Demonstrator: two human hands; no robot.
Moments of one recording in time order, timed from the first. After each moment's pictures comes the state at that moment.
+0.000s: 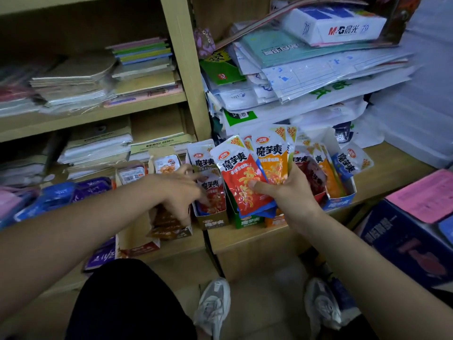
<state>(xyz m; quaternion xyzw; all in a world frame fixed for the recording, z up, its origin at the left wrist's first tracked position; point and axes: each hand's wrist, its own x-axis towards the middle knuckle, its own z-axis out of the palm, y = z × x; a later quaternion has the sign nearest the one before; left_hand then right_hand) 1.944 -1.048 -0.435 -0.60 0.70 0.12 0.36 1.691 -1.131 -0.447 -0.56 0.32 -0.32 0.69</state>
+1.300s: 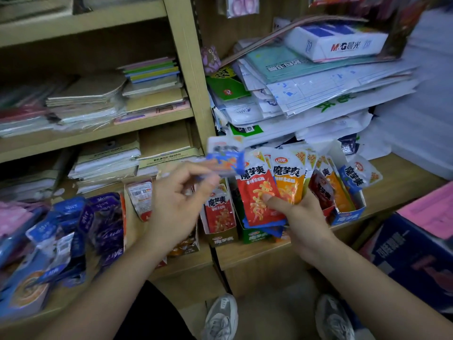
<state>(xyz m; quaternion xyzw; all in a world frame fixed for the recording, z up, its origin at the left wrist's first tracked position) 1.860 -0.987 -0.396 -0.62 0.56 0.00 -0.54 1.687 -1.117 -0.453 -0.47 0.33 -0.35 0.74</state>
